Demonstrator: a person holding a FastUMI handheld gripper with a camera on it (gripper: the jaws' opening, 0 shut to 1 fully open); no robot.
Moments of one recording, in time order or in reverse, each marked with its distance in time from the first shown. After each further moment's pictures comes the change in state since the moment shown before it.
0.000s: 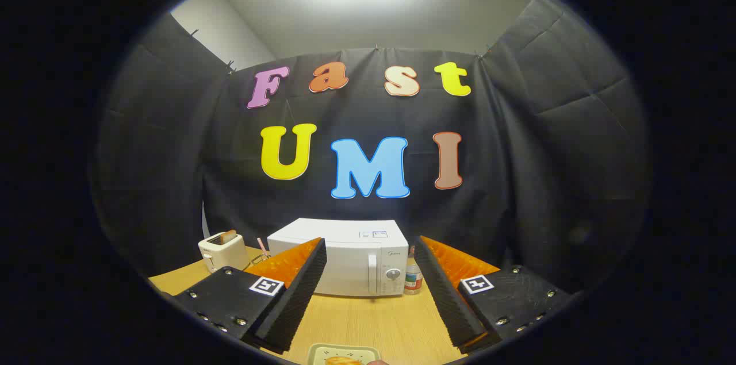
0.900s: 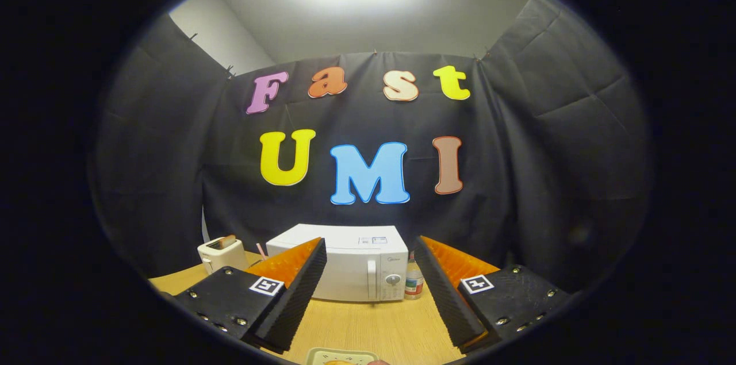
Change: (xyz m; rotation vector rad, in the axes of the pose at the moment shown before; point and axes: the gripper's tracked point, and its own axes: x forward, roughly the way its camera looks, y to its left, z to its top) arm 0.008 -0.010 0.012 0.006 -0.048 -0.009
